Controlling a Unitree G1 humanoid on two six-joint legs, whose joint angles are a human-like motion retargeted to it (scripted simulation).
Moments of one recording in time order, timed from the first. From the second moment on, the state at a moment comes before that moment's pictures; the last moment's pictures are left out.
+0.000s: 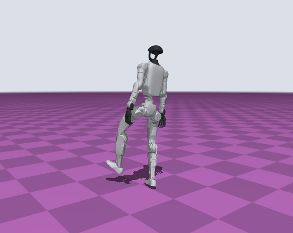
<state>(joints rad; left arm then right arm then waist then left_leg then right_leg) 0.15 0.19 0.12 1.27 0.25 0.08 -0.17 -0.08 -0.24 0.03 1.51 -0.20 0.10 0.10 0.05 -0.01 0.07 -0.49 0.10 0.56 0.41 -0.49 0.11 0.07 -0.13 -0.34 0.16 -0.08 0.05</state>
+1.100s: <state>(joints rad) 0.05 0.18 0.01 1.22 0.33 0.01 -0.22 -0.03 -0.20 0.08 1.52 -0.39 0.10 0.12 0.06 -0.02 -0.03 -0.13 -0.02 0.47 0.21 -0.42 -0.03 0.01 -0.10 -0.41 -0.01 0.00 0.04</state>
